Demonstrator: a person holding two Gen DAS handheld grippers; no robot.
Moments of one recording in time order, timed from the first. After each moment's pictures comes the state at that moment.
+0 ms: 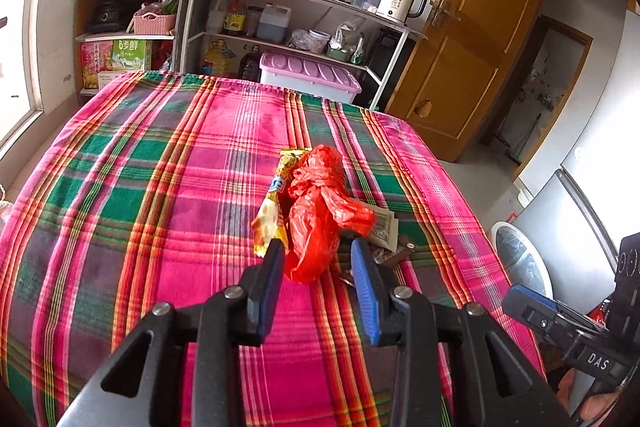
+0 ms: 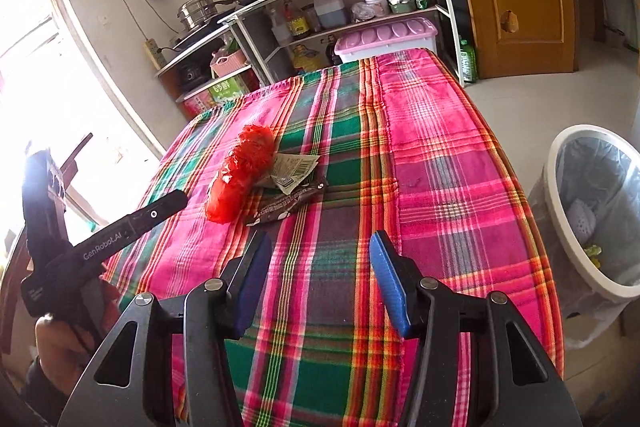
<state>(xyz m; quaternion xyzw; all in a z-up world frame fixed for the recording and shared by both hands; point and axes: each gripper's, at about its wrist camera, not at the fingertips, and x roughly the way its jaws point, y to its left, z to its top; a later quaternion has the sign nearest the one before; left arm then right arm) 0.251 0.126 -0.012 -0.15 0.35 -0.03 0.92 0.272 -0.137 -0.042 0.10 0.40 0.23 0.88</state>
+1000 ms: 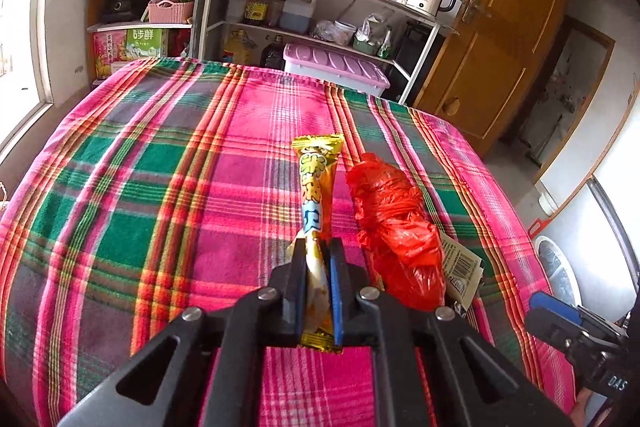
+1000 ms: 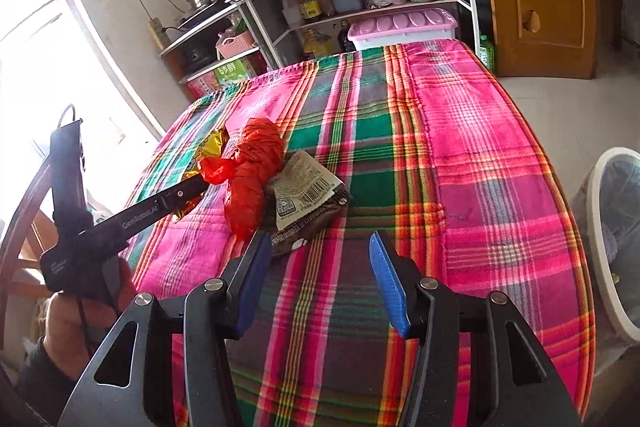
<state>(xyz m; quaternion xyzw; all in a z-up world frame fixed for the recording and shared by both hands) 0.290 0.161 -0.039 -0.16 0.37 0.00 0.92 0.323 -0.081 -0.054 0.06 0.41 0.26 0.87</state>
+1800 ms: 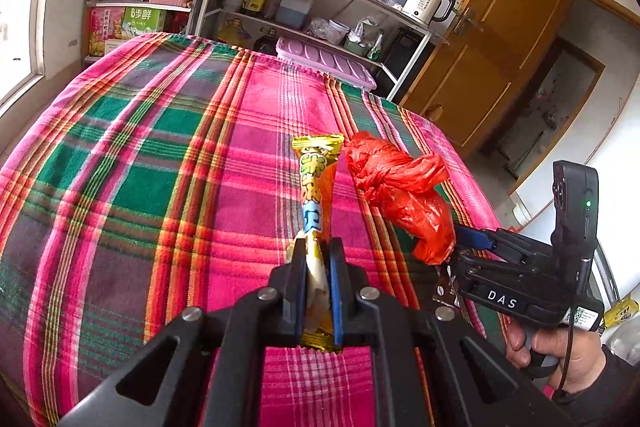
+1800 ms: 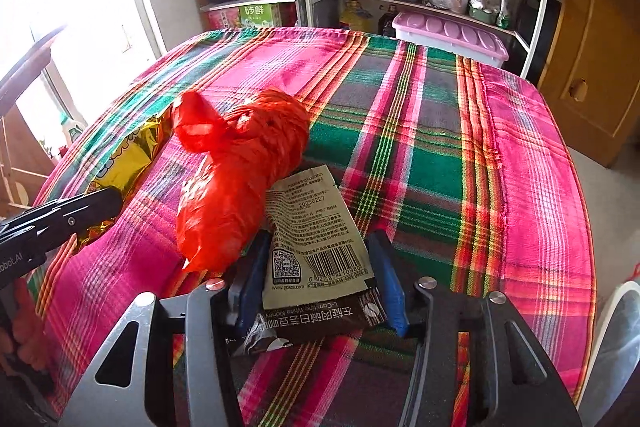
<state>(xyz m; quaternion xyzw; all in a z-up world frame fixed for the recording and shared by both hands) 0.263 0.180 -0.050 -0.21 0.36 -0.03 0.91 0.380 -0.018 -0.087 -0.11 0.42 0.28 0.86</state>
